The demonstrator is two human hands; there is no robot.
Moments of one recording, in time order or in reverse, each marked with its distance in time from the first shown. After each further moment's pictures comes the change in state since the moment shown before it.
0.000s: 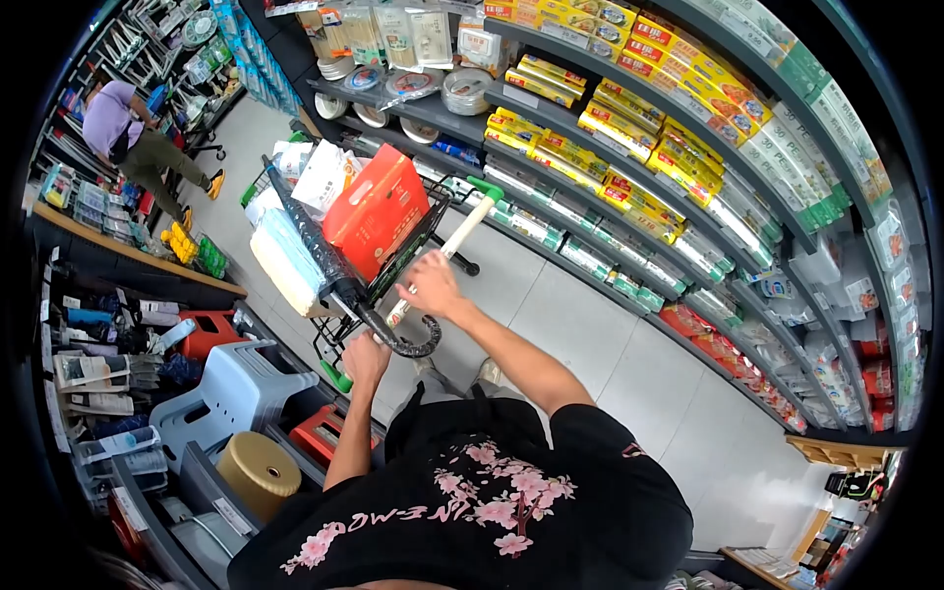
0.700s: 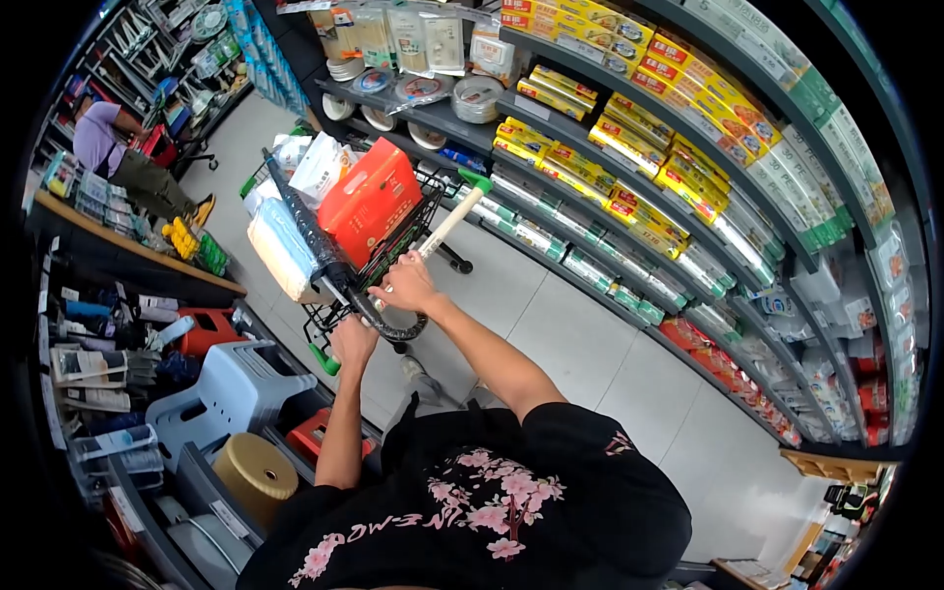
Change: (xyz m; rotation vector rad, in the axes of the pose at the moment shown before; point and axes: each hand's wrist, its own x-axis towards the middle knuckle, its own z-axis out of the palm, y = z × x) left_hand 0.057 -0.016 -0.005 0.037 0.041 -0.054; right_hand 0.052 -0.017 0.029 0.105 -0.142 -0.019
